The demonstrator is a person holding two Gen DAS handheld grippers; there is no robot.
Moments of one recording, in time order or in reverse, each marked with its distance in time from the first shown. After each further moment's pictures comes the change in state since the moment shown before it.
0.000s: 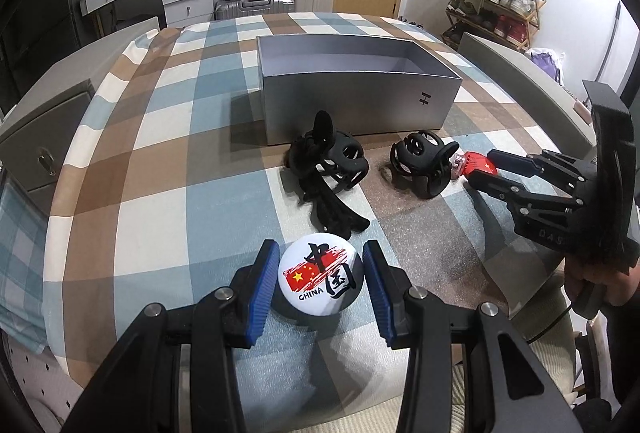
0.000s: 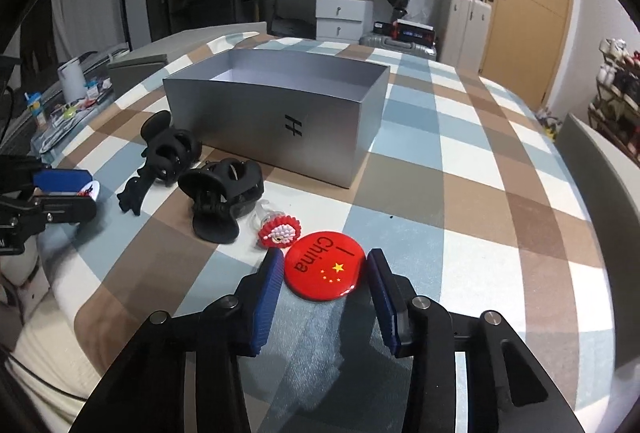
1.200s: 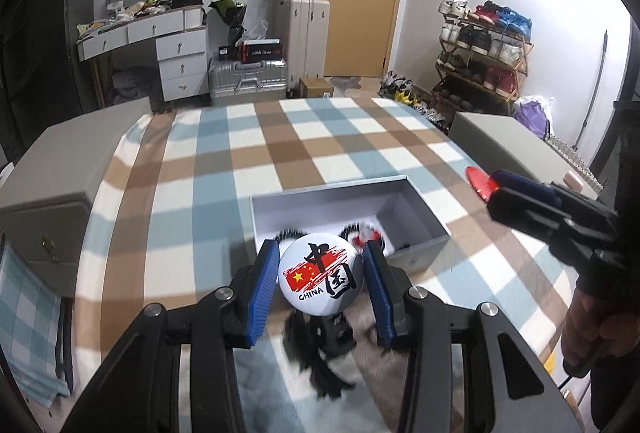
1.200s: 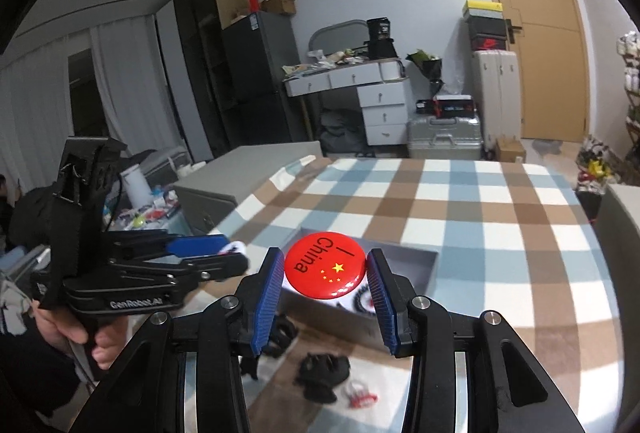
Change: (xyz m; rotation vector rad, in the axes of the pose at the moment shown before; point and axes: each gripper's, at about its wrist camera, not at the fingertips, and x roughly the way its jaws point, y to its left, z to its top) left arm -0.017 0.003 0.100 0.021 -0.198 -0.036; right arm -0.058 -0.011 0.107 0.124 -0.303 0.288
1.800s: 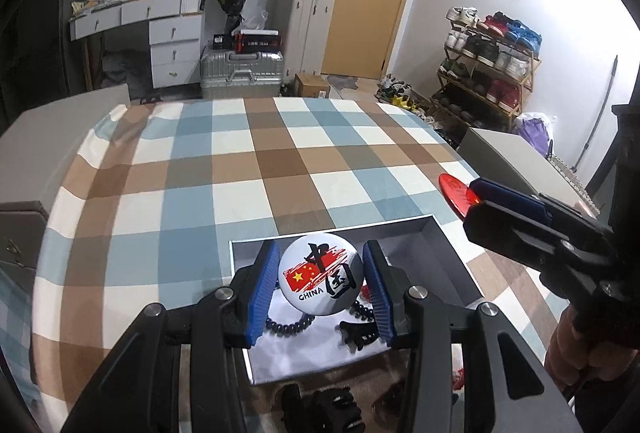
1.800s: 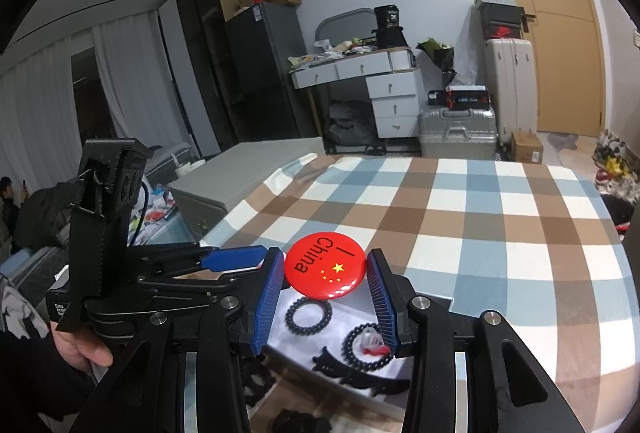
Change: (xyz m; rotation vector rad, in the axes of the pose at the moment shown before) left arm 0.054 0.013 0.021 -0.073 0.017 -0.057; right arm 0.059 -0.024 0.021 -0.001 0.036 0.037
